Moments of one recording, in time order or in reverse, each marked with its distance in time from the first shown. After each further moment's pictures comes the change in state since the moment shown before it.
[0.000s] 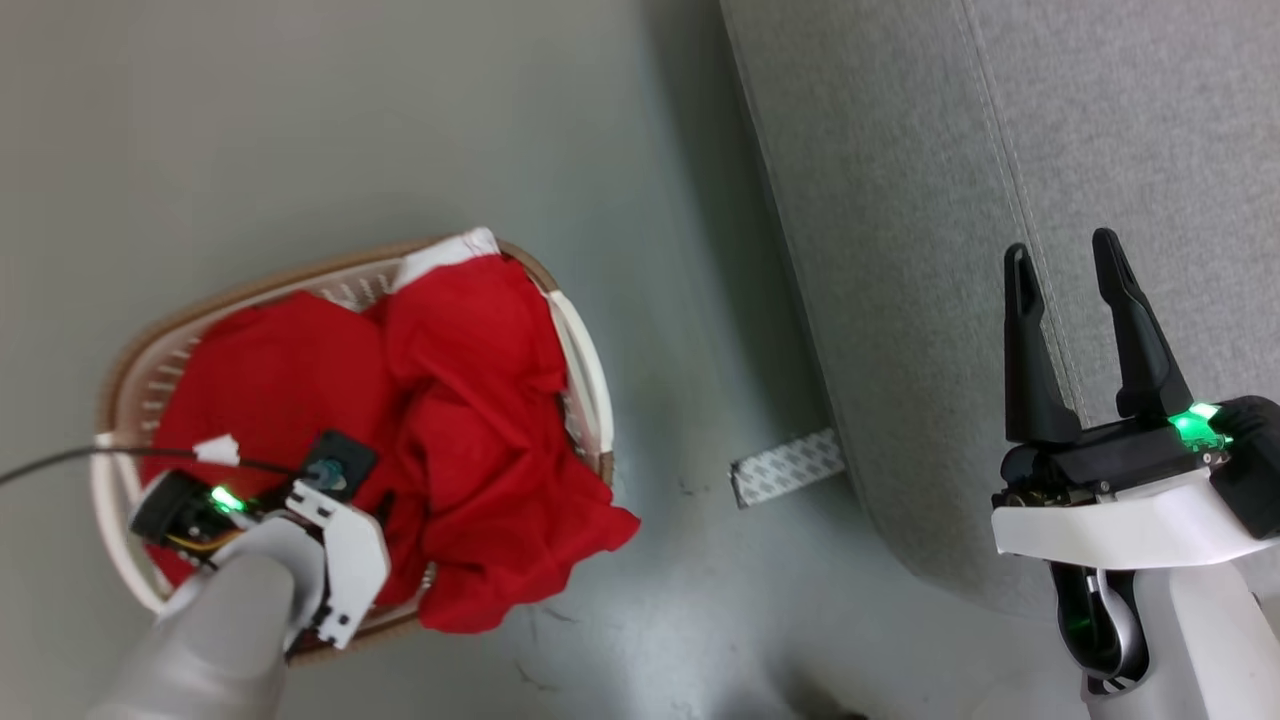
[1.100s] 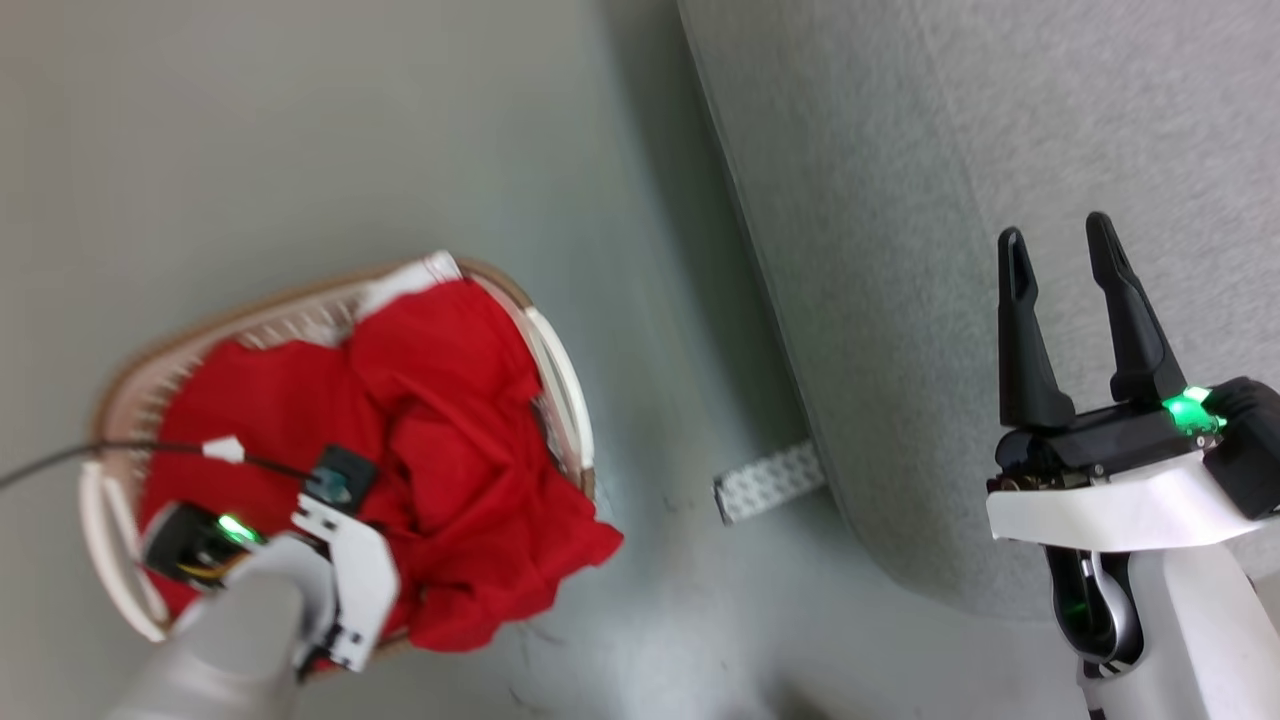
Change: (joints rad) left arm -0.054 0.007 -0.306 0.110 -0.328 0.000 0.067; right arm -0.034 0.001 0.009 0.027 0.014 0.000 0.000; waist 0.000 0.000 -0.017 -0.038
